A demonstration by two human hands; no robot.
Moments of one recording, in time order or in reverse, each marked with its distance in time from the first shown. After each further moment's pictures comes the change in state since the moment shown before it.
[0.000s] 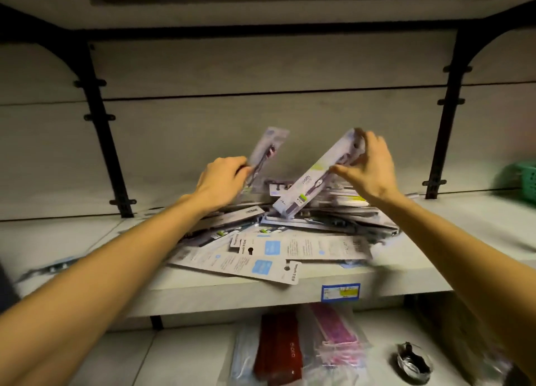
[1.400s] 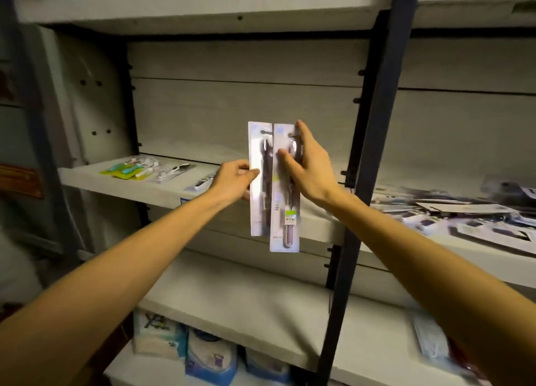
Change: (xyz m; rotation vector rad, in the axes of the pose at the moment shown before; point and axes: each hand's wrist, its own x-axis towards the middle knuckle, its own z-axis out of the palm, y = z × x) left_hand -0.328 -0.371 -0.289 -0.689 0.193 -0.606; right_hand -0.219 -0.552 0.323 0.527 -0.462 -0.321
